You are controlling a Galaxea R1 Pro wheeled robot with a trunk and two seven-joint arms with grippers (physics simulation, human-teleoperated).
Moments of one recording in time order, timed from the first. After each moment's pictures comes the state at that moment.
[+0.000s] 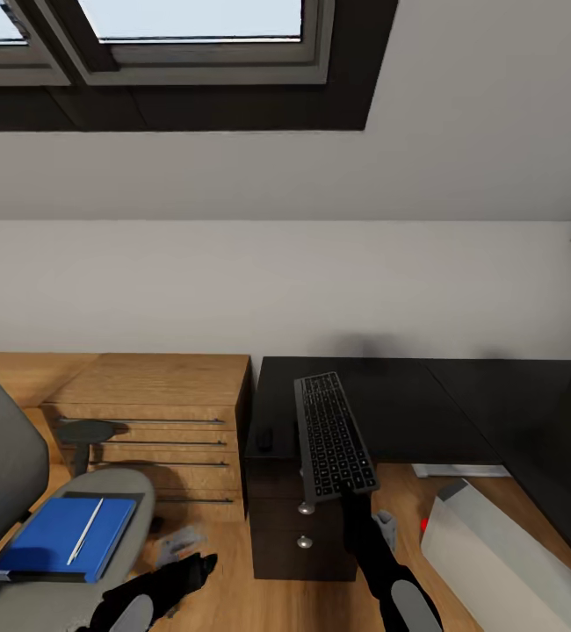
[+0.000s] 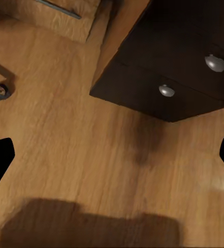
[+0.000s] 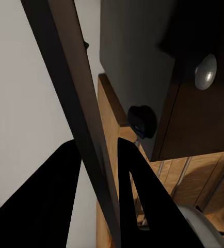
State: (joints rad) left arm -0.17 0.22 -0.47 -1.24 0.98 0.41 0.46; right arm -0.11 0.11 0.16 -1.24 -1.47 0.01 0.02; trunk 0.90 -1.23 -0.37
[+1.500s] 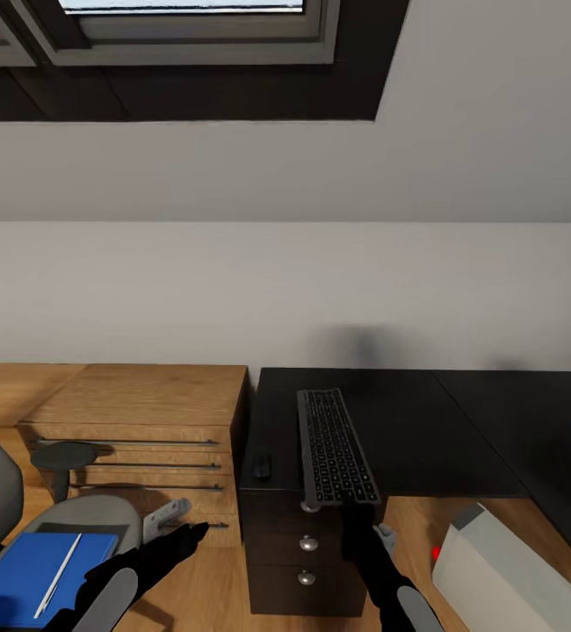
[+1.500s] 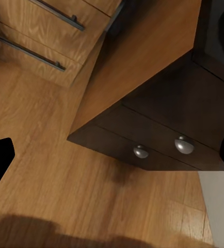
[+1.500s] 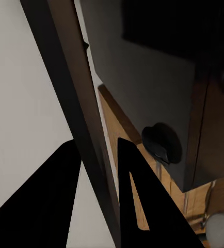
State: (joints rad) left arm -0.17 0.23 -0.35 -1.34 1.04 0.43 0.47; right arm -0.11 0.10 0.17 -1.18 -1.71 0.02 0.03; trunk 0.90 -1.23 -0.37
